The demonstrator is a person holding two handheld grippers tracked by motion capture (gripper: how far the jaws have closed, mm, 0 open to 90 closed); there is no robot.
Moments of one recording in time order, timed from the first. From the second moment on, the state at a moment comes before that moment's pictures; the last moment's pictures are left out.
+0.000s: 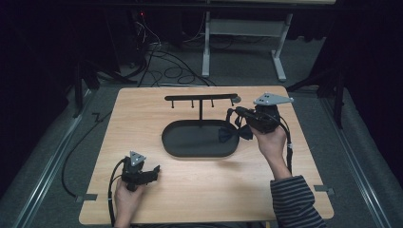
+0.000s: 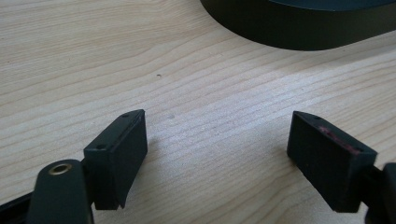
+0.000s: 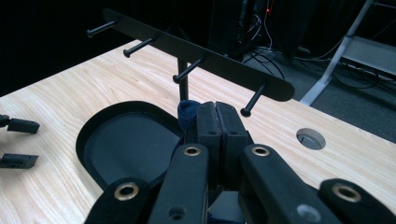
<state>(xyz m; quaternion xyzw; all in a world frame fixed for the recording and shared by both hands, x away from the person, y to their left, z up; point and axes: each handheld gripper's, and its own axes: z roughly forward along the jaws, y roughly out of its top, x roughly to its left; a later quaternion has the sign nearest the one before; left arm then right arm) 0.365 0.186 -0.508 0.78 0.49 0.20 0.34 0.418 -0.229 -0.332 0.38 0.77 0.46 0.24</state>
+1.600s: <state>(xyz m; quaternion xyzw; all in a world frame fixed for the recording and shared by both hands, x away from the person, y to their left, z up) 0.365 0.186 -0.508 0.78 0.49 0.20 0.34 0.478 -0.225 -0.342 0.43 0.76 0.42 0.24</state>
